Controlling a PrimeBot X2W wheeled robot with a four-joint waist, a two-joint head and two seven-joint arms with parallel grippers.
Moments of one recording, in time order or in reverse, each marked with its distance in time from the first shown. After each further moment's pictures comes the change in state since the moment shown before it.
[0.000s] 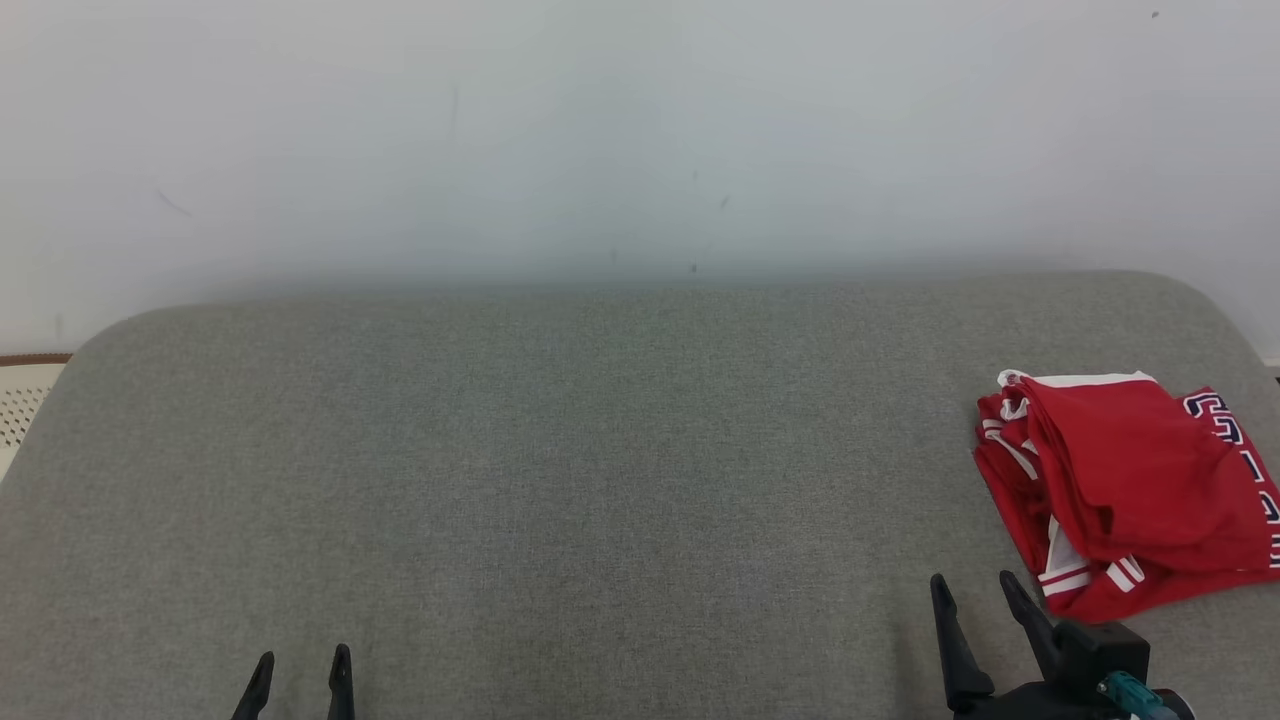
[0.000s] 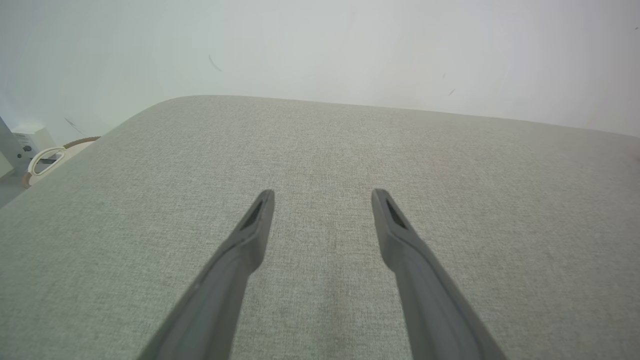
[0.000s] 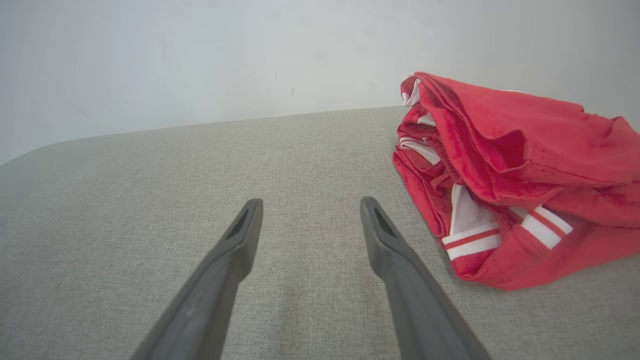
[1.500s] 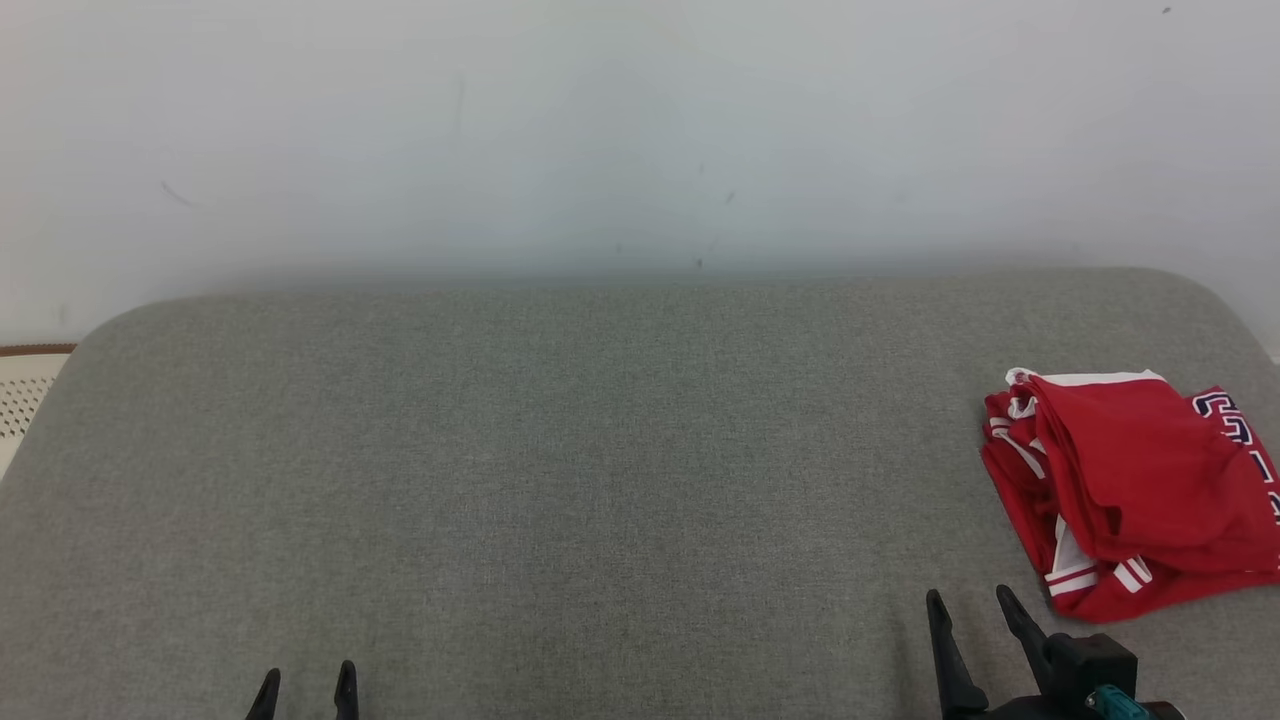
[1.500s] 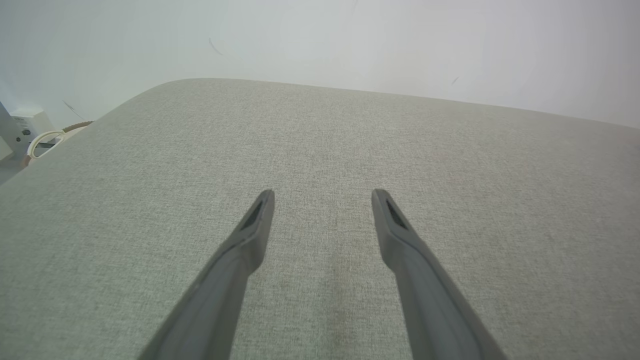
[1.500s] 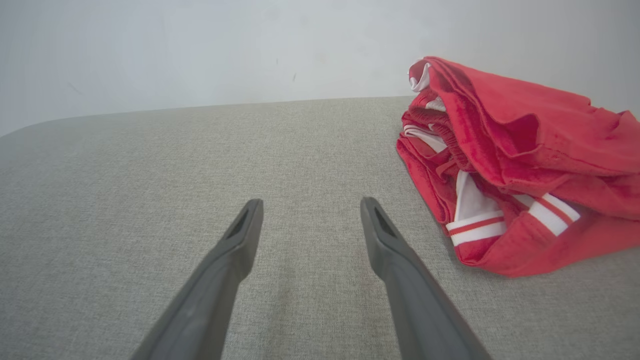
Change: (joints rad) left arm 0.019 -0.003 -0.006 0.007 -0.008 -0.001 0.000; right arm 0.020 0.026 -0.030 0.001 -0.077 0.000 0.000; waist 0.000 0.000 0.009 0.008
